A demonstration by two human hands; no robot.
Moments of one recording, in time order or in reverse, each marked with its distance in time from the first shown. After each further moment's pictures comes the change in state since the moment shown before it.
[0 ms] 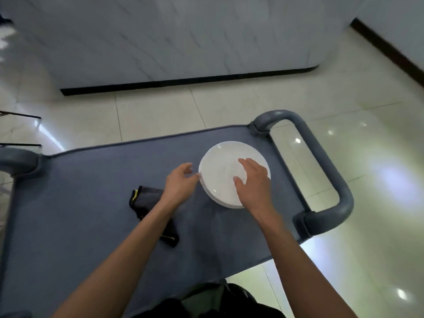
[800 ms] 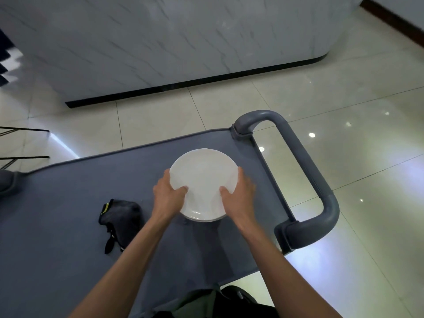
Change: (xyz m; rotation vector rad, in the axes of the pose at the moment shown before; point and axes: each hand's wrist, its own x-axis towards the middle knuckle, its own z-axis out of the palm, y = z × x) left_hand 0.005 0.021 0.076 0.062 0.160 -0.054; right_hand 0.025 0.065 -0.002 0.322 -0.038 0.232
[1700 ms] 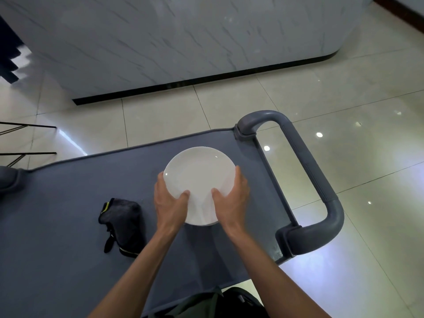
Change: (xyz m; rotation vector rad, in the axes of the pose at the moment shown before) left_hand -0.019 -0.011 0.020 -0.100 0.243 0.096; right_hand -0.012 -0.013 0.015 0.190 0.089 -0.011
